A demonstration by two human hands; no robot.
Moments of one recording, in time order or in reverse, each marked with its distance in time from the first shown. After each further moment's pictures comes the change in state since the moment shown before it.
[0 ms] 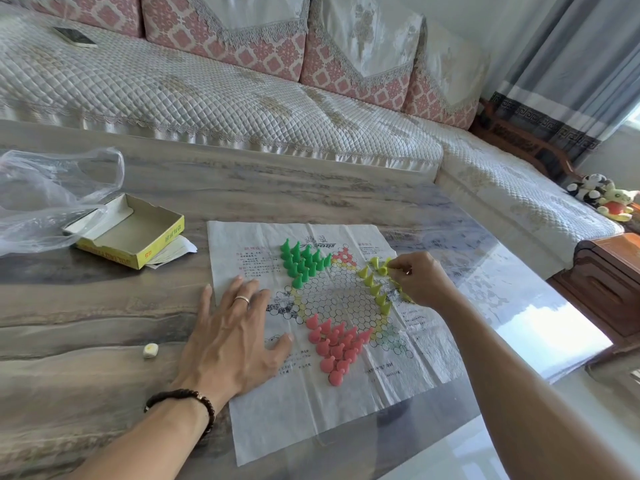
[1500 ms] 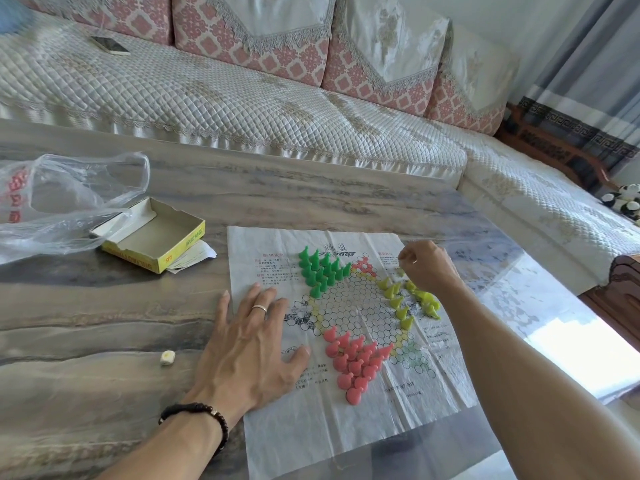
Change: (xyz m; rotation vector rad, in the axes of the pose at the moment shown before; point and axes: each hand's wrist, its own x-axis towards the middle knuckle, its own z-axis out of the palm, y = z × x) left_hand -0.002 0.003 -0.006 -0.024 -0.022 -0.002; right_hand 0.051 -0.015 0.011 -0.114 0.059 0.062
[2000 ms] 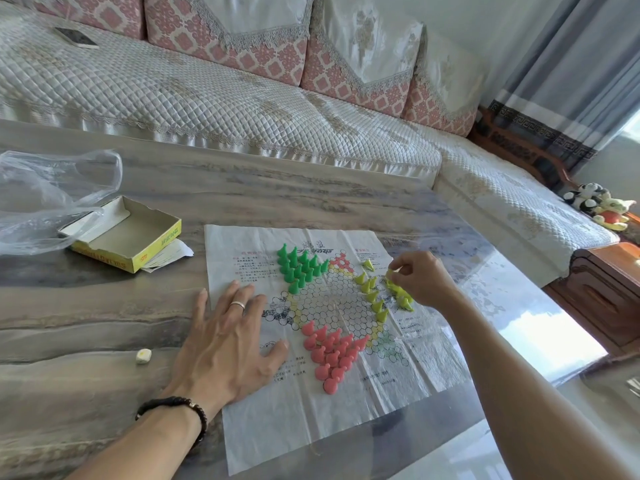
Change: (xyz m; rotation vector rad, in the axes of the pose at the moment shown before) left_hand 0.001 -0.001 0.003 -0.016 0.023 0.004; right_hand -0.044 0.013 -0.030 0.087 -0.078 -0.030
